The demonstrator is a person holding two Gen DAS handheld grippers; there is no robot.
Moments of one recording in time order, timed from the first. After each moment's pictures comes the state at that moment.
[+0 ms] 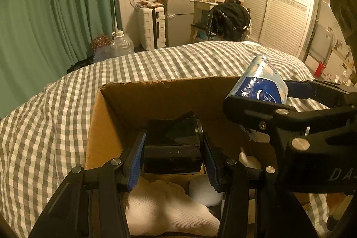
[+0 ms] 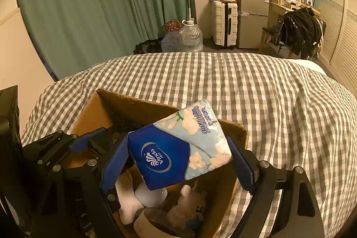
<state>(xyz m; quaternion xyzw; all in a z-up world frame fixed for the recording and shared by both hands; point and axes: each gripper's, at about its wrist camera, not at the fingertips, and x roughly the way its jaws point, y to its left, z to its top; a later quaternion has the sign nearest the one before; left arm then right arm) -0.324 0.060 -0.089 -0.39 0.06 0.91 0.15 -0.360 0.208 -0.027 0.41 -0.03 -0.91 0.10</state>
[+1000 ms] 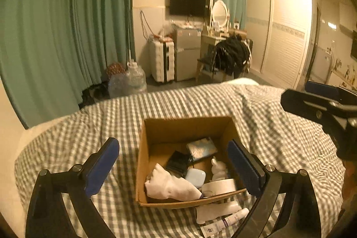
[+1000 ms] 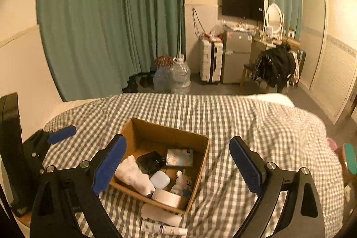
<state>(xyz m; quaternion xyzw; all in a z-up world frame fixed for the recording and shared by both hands) -0.194 0.019 0.045 -0.29 0.04 0.95 0.12 -0.213 0.198 0.117 0.30 0.01 -0.95 0.06</state>
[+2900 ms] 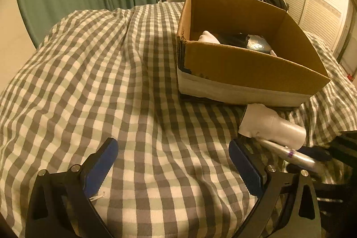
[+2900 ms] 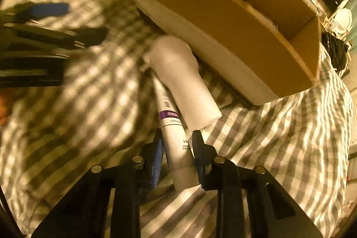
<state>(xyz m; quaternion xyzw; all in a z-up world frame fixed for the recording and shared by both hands) -0.160 -0.030 -0.150 -0.45 0.04 0.89 0.02 -0.145 0.141 -0.136 0.52 0.21 -0.81 0.17</state>
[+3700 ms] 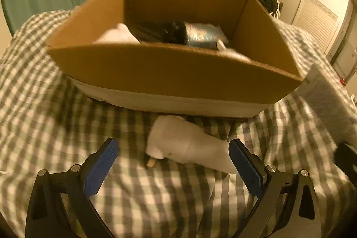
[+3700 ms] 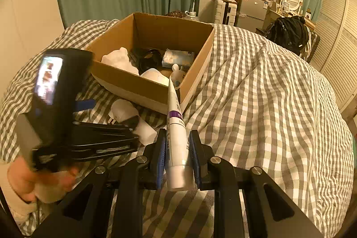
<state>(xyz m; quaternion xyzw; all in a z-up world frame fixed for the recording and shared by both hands) -0.190 0.082 -0.169 -0.47 0.01 0.88 0.05 -0.133 0.235 -0.051 0.41 0.06 -0.90 0.09</state>
